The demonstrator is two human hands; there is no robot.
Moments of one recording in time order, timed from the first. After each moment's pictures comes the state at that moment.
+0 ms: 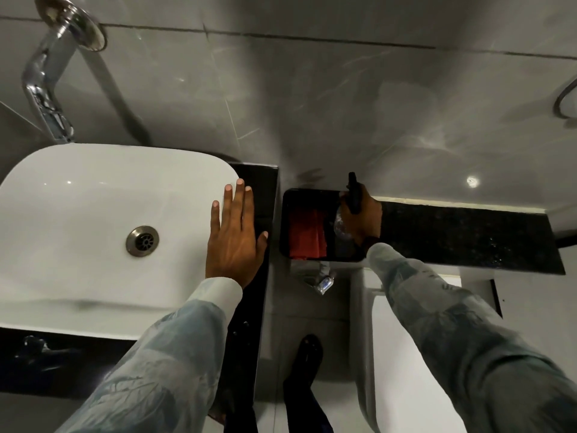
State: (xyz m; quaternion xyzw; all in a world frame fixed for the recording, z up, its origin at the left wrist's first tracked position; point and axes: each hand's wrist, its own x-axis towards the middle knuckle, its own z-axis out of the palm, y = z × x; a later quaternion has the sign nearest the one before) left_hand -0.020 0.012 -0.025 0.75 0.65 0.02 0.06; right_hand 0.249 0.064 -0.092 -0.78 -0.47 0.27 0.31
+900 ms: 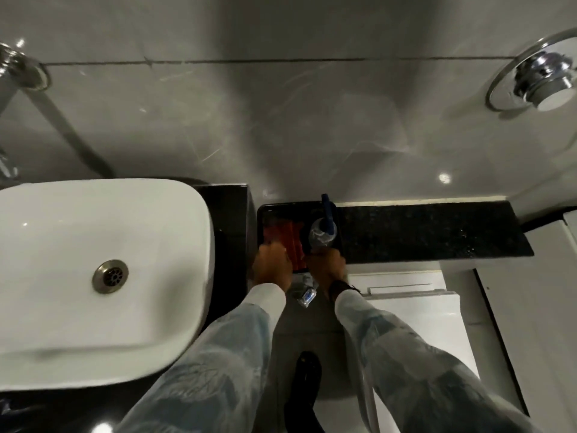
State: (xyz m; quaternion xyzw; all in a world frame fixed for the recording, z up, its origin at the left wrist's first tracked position) left_hand 0.094 0.010 -0.049 0.66 0.69 -0.01 0.30; right_hand 0.218 -0.004 -0.113 -0.82 -0.29 0.44 0.21
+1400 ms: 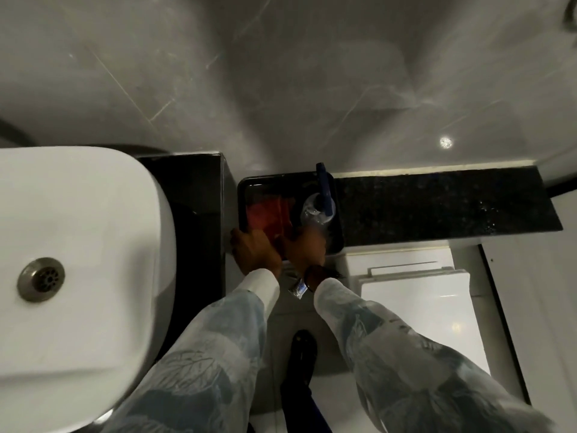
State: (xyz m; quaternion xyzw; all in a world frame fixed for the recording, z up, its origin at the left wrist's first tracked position) left_hand 0.114 0.041 -0.156 0.54 0.79 -0.02 0.29; right_hand 0.200 0.022 -0.178 -0.82 -0.28 0.45 0.22
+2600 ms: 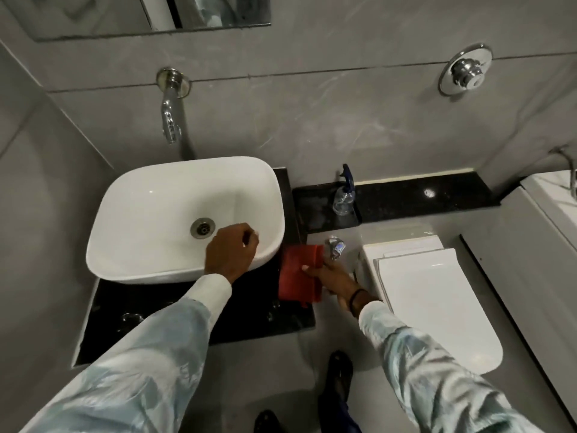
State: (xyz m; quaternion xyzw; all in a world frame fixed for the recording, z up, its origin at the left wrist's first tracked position) left_hand -0.168 -0.108 0.042 0.75 0.61 0.19 0.19; right_hand 0.044 -0.211 0.006 -0.69 -0.24 0.58 0.36
